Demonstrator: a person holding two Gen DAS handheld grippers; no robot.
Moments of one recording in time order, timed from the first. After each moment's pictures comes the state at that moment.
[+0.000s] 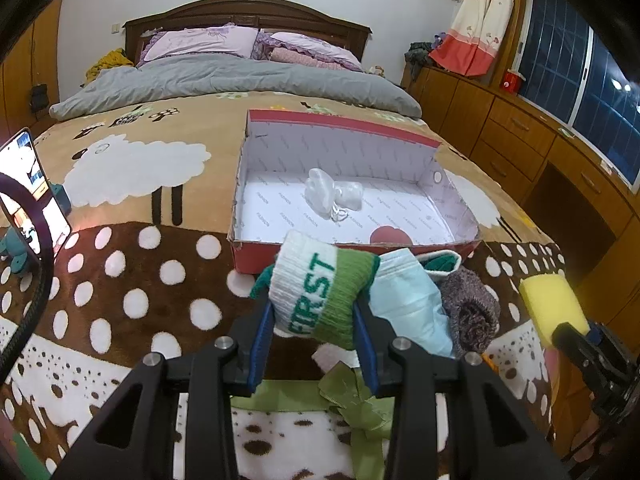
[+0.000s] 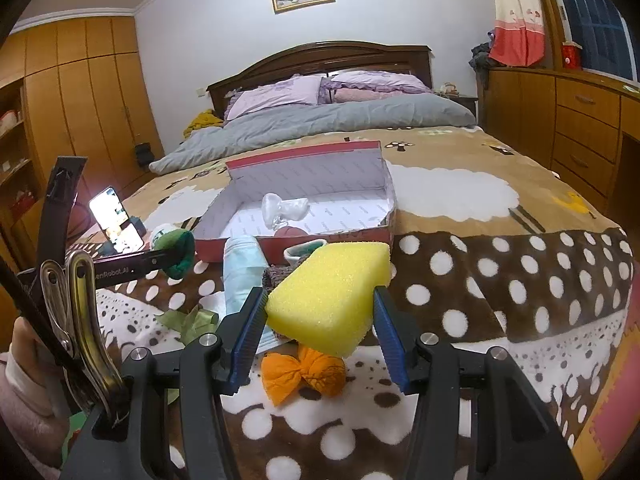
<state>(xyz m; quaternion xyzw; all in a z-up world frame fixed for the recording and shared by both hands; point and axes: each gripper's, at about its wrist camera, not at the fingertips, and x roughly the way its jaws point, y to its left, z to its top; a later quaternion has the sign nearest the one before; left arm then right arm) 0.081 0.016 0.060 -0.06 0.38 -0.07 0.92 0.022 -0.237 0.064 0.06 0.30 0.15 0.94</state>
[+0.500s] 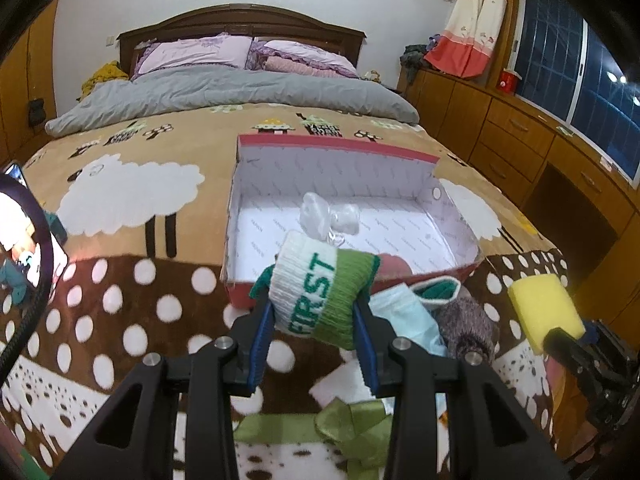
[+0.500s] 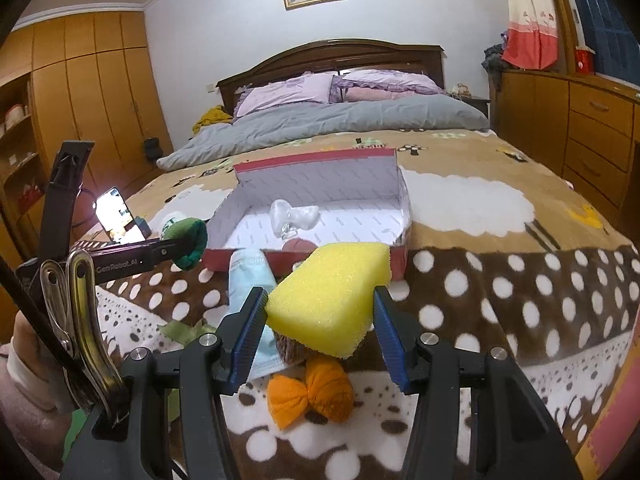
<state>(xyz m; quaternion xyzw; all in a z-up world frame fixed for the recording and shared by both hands) 0.103 0.008 0.076 -0.05 0.36 -0.07 0.93 0.045 -0.228 0.072 0.04 0.30 0.17 0.94</state>
